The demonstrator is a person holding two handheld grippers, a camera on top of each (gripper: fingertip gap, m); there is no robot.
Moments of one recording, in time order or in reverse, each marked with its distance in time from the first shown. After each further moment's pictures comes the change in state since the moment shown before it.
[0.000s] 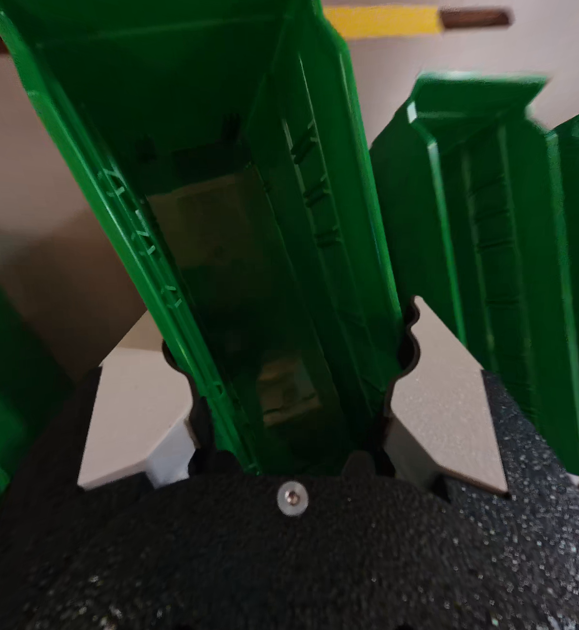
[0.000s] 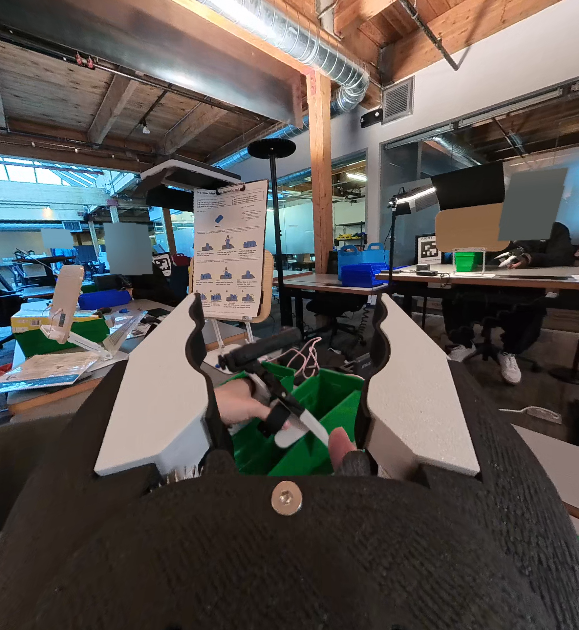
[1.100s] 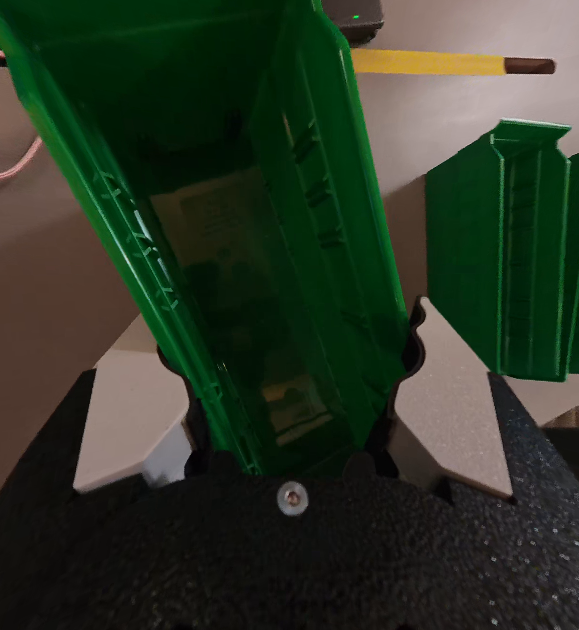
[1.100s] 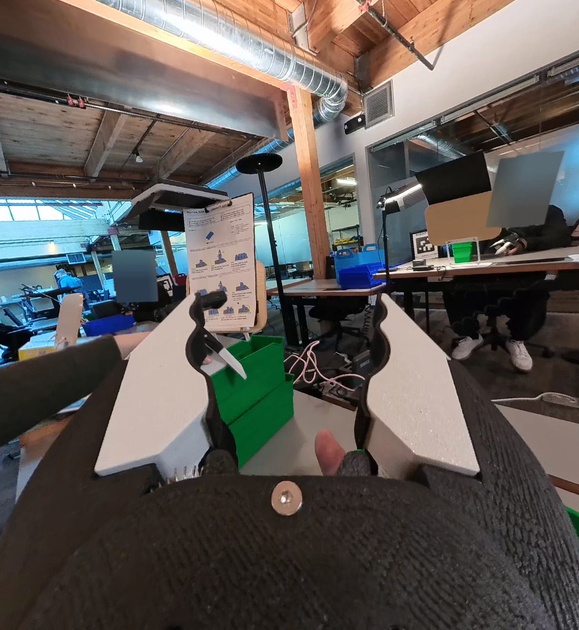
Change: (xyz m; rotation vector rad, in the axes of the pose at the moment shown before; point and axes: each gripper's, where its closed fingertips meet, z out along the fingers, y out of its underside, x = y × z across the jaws) left arm -0.114 0.000 -0.140 -0.052 -0.063 -0.106; right arm 0.028 -0.002 -0.011 0.036 0.036 0.092
